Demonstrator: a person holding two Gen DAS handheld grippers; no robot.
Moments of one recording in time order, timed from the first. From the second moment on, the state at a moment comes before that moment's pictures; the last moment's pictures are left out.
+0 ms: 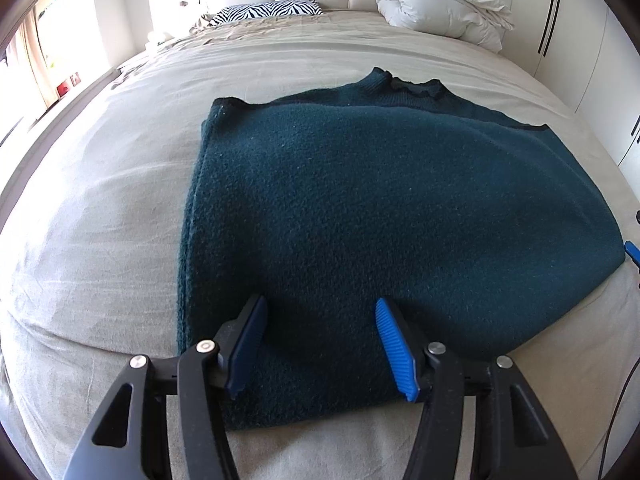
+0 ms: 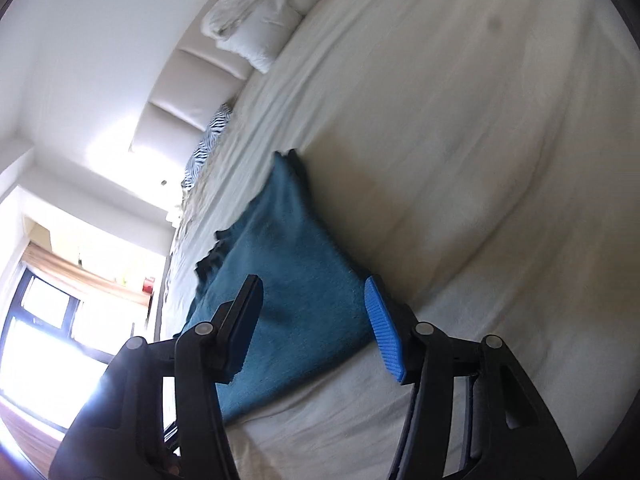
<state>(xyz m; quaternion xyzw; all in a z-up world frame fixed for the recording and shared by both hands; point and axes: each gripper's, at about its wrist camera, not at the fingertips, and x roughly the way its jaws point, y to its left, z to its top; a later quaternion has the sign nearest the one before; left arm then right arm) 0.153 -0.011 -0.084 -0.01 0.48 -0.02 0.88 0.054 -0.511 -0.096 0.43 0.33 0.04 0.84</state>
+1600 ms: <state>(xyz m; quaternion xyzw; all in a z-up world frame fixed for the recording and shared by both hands) 0.238 0.061 -0.084 -0.18 0.40 -0.08 0.90 0.195 -0.396 -0.087 0.45 0.34 0.19 0.80</state>
